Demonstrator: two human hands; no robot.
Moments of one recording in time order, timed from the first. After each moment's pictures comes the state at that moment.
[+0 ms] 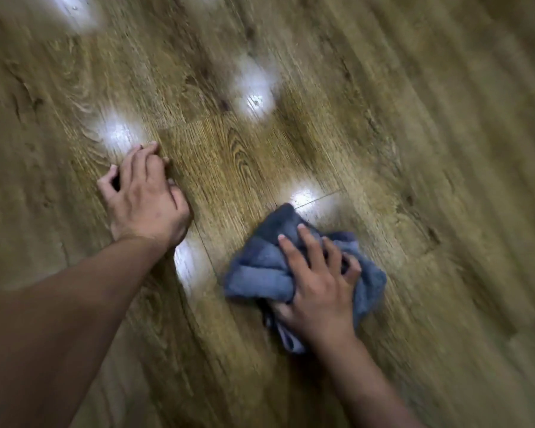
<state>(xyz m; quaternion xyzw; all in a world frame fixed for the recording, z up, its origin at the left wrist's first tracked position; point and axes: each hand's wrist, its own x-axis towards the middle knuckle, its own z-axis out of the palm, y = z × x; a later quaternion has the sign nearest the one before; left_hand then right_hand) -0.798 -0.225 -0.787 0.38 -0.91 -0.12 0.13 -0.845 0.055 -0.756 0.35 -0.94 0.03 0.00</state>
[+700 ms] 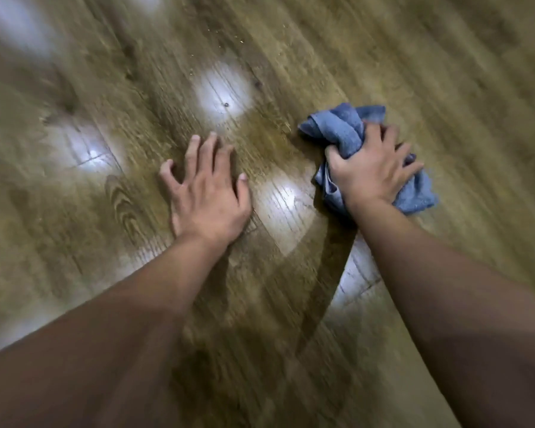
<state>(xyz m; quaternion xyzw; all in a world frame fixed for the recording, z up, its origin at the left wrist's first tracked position) -1.007 -0.093 -0.791 0.27 -0.95 -0.12 0.05 -1.163 0.085 -0.771 0.02 -0.99 0.02 0.10</state>
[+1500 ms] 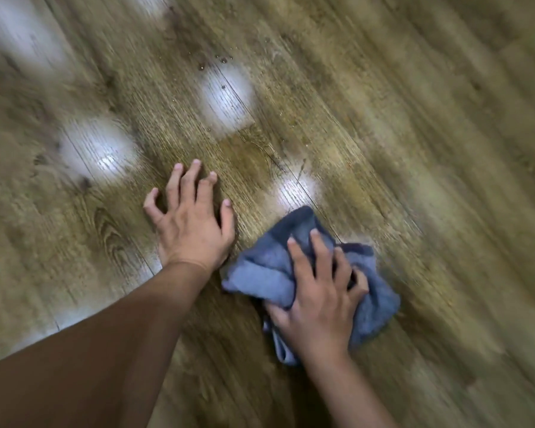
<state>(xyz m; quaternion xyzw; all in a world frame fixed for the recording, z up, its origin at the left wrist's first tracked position) -1.007 -0.088 -0.778 0.28 -0.95 -0.14 0.07 -0.986 0.113 -0.751 0.18 -0.98 0.05 -0.02</state>
